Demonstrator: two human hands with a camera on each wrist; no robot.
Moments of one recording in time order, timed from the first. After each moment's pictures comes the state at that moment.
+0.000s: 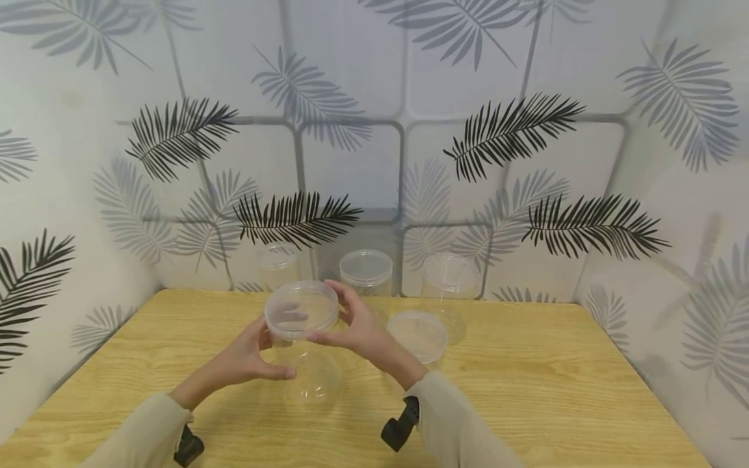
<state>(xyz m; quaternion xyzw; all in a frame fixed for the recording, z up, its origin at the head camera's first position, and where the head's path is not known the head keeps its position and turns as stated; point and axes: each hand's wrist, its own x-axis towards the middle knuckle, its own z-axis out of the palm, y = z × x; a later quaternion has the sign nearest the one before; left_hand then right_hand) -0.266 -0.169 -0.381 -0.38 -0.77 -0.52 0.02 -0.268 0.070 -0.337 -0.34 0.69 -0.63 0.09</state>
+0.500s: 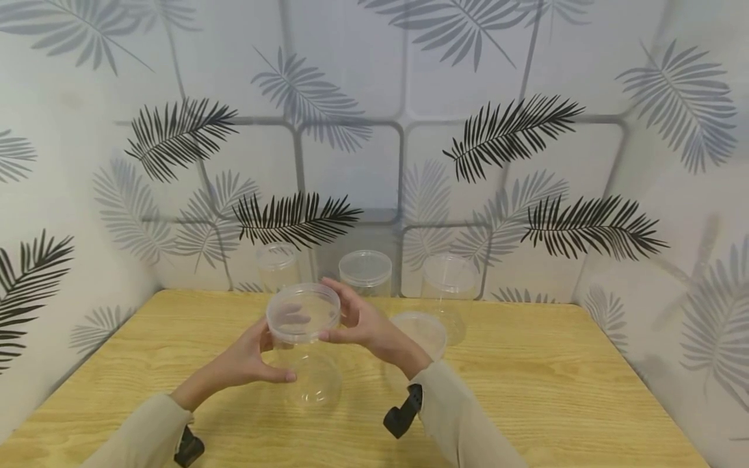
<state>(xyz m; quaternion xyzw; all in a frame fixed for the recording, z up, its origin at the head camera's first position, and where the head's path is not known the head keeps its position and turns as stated) -0.266 -0.168 -0.382 -0.37 -0.77 -0.52 0.00 -0.284 0.079 -0.339 -0.39 0.61 -0.66 0.19</state>
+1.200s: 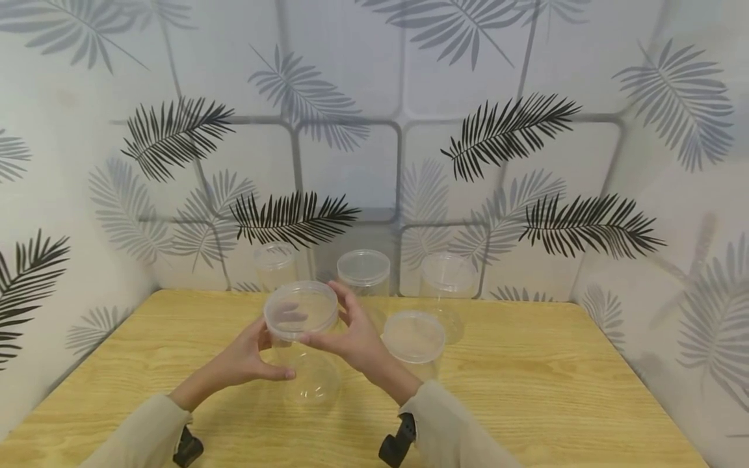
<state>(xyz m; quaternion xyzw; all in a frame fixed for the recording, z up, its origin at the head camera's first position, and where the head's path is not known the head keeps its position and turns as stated) -0.268 -0.168 -0.385 -0.37 -0.78 -0.51 0.02 -0.250 0.061 -0.339 -0.27 0.70 -0.67 0.03</state>
